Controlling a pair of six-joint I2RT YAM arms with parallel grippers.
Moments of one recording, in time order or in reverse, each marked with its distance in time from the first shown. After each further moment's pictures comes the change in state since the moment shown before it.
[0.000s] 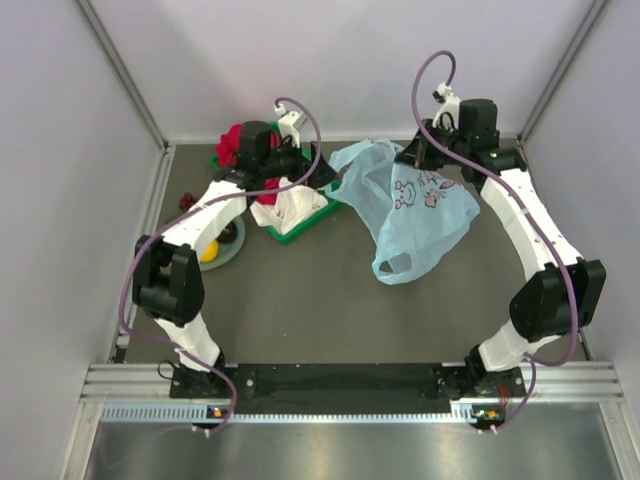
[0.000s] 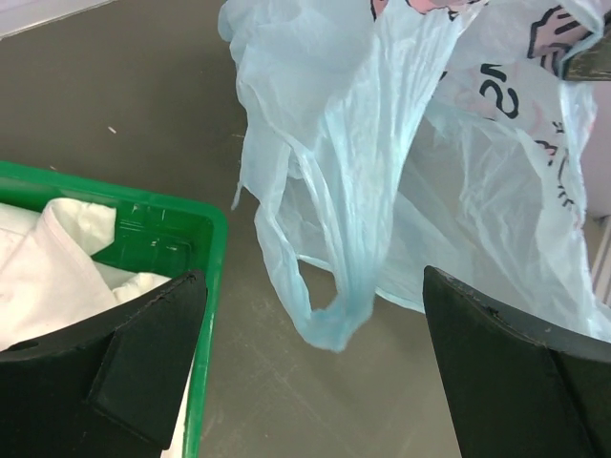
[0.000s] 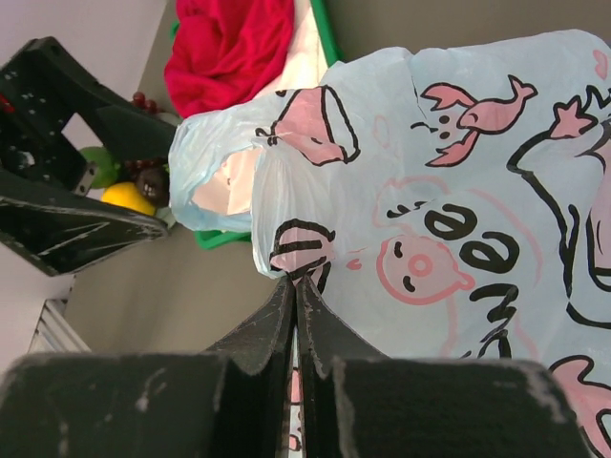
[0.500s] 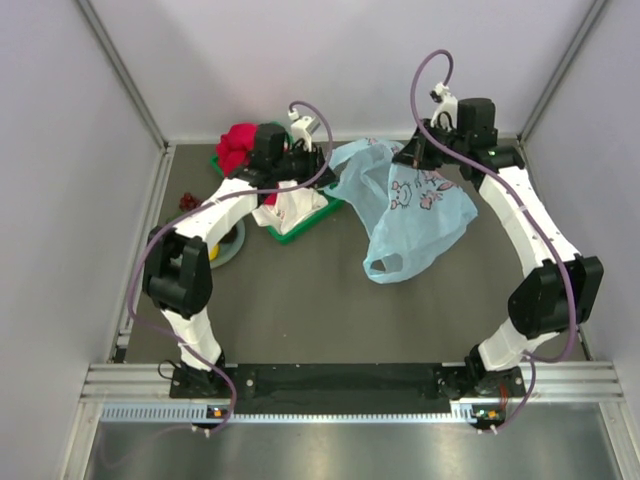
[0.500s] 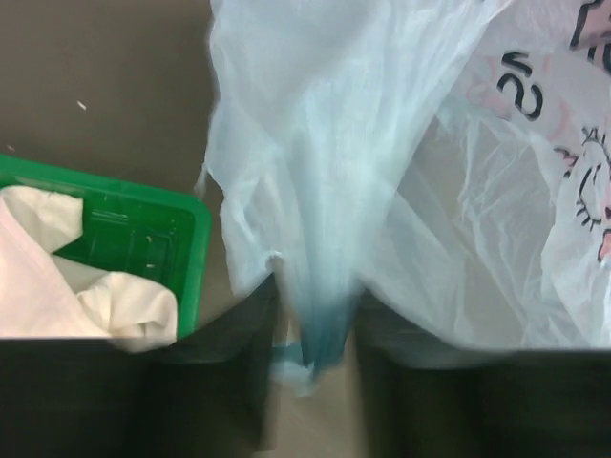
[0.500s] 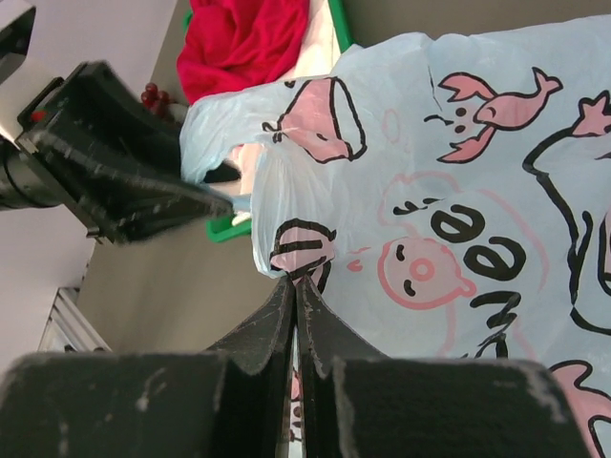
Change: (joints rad) left arm -0.046 0.066 0.027 -0.015 -0.043 -0.009; right arm 0.000 0.008 0.005 0.002 -0.040 0.007
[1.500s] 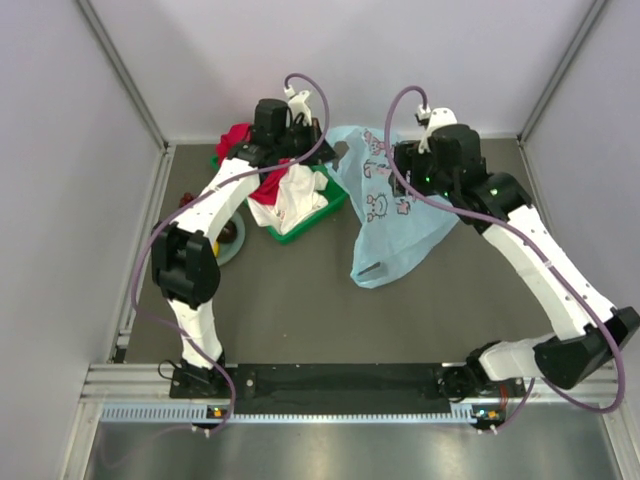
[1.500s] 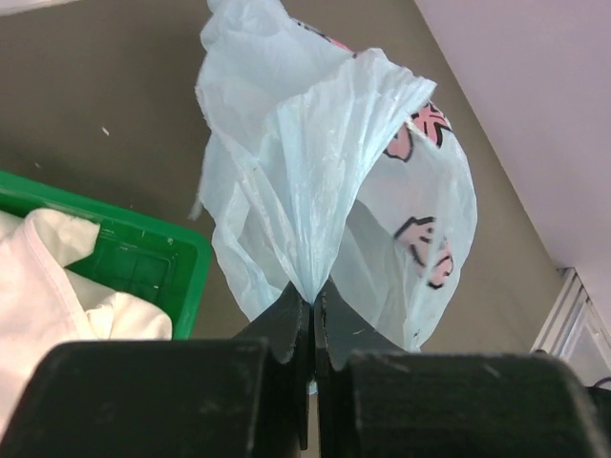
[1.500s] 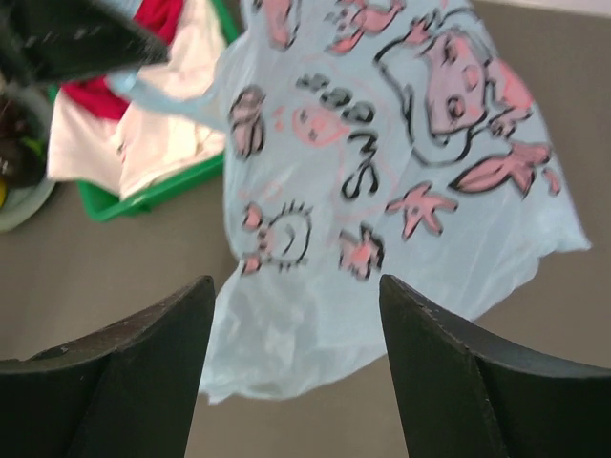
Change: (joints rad) left arm -0.001 0.092 0.298 -0.208 -0.066 -0.113; right arm 0.299 -0.244 -0.037 -0.209 0.685 -0.134
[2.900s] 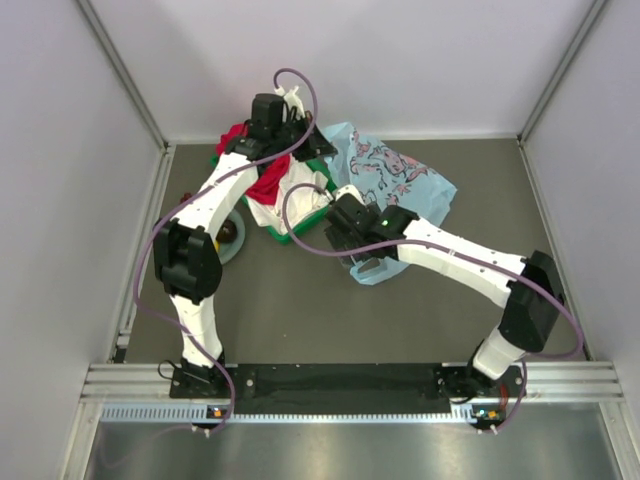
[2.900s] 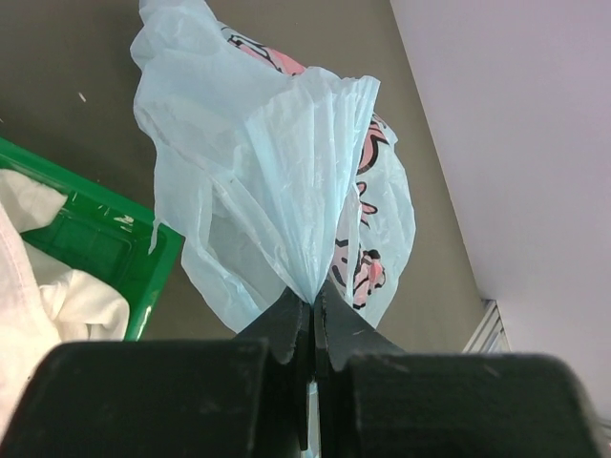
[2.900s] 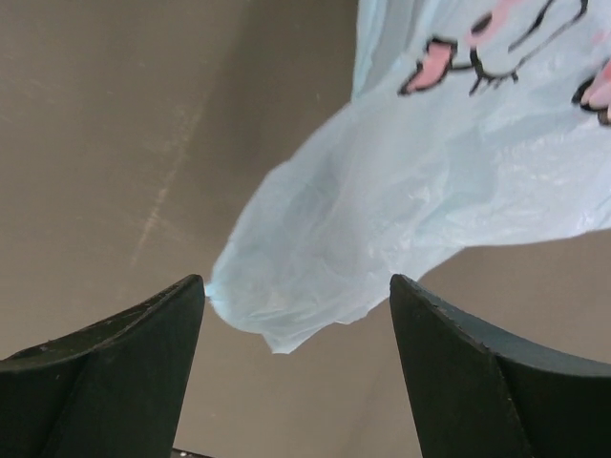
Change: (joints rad) left arm 0.028 0.051 0.087 -0.061 0.002 -0.216; right arm 0.424 0.269 -0.101 -0.157 0.251 0.059
